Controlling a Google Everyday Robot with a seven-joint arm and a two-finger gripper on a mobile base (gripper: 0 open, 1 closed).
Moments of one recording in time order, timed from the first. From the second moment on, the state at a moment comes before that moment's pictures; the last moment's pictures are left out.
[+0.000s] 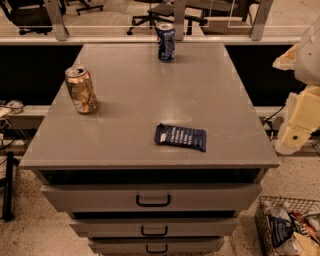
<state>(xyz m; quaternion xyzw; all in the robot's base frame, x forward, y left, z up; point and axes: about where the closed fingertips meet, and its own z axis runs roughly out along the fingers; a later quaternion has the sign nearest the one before) 0.438 -0.217 0.977 -0.60 0.78 -0.03 0.16</state>
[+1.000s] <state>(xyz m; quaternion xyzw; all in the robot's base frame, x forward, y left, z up) 0.463 -0.159 0.968 -0.63 0.75 0.02 0.23</state>
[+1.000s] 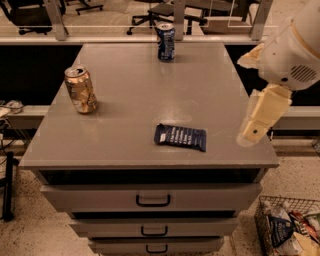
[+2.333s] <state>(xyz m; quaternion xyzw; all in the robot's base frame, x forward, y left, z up) 0.508 -0.051 0.957 -0.61 0.70 0.15 0.34</state>
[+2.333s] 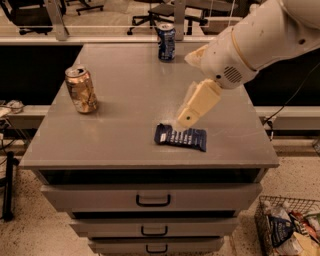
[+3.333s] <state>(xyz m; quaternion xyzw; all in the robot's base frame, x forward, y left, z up) 0.577 0.104 0.931 -0.57 0.61 0.29 0.47</state>
